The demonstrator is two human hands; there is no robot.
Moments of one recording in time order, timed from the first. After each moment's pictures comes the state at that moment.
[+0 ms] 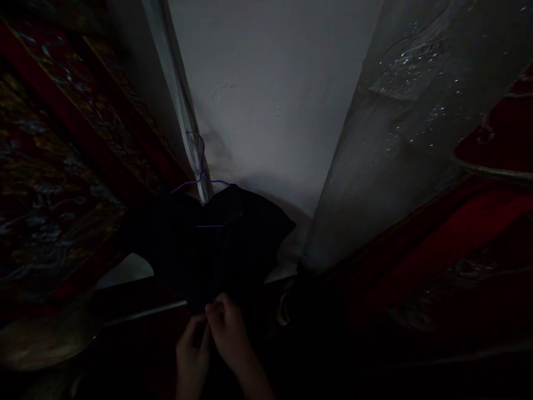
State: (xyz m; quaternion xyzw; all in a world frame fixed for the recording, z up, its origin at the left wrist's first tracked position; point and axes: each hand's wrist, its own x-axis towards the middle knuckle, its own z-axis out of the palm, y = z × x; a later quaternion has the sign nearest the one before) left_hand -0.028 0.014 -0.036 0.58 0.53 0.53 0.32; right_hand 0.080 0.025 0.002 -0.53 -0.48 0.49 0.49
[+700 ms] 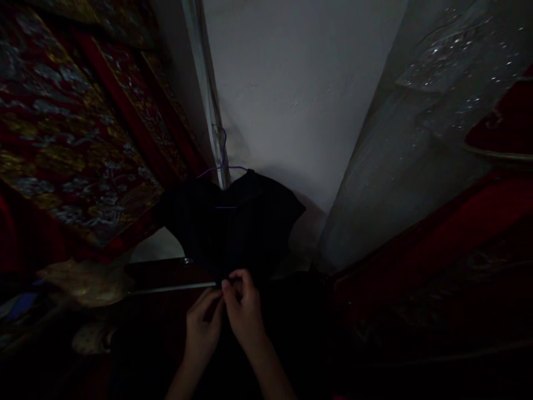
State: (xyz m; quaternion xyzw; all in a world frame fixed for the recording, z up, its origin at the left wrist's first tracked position) left_hand -0.010 -0.015 0.025 0.67 0.43 0.57 0.22; right_hand 0.101 -0.005 0.031 -0.51 -0.50 0.42 0.55
